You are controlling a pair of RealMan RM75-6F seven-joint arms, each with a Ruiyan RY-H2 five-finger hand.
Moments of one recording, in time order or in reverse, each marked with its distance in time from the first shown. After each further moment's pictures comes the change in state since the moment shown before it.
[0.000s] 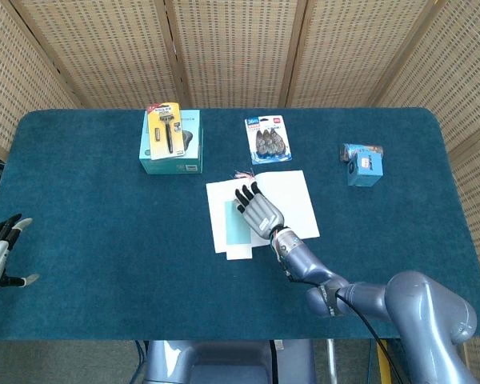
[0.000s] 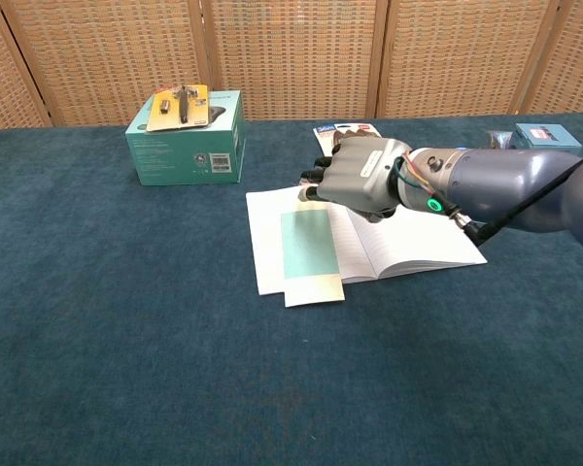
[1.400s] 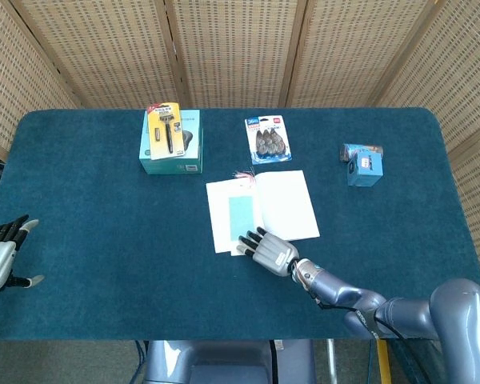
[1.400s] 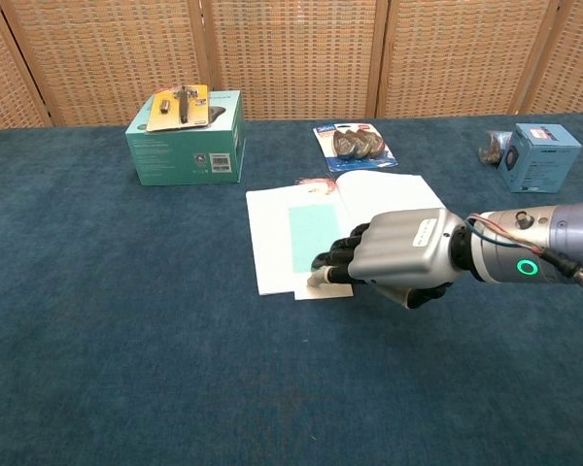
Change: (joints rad) left arm -0.012 -0.015 0.003 -0.009 -0.015 -0.012 0.045; right arm -0.161 0.124 -0.055 -0.135 -0.436 -0.144 0.407
